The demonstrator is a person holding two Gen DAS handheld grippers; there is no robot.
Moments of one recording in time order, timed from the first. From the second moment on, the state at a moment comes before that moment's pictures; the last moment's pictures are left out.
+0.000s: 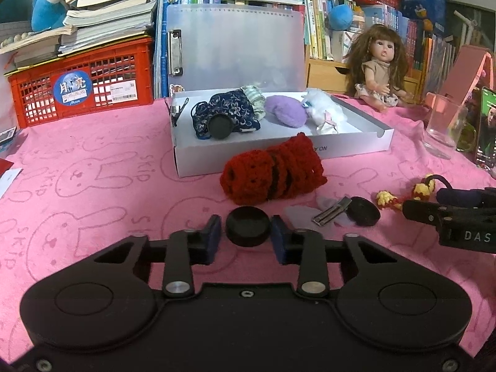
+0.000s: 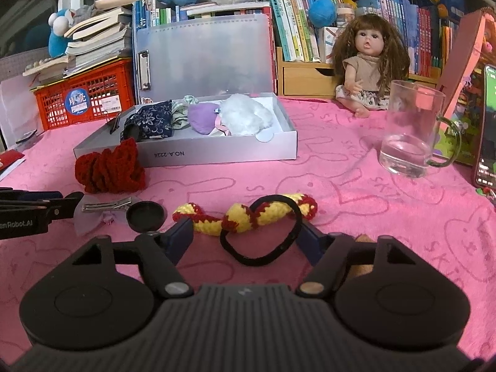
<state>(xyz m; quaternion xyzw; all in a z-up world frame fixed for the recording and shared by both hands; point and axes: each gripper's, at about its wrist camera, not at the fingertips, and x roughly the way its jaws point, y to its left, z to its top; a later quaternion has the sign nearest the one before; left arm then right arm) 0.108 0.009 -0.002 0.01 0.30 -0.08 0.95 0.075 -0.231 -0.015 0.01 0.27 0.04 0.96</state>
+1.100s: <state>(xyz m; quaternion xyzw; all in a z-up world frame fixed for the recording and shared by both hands) 0.102 0.014 0.004 0.01 0.29 -0.06 0.96 0.107 -0.233 -0.008 0.00 0.28 0.02 0.96</state>
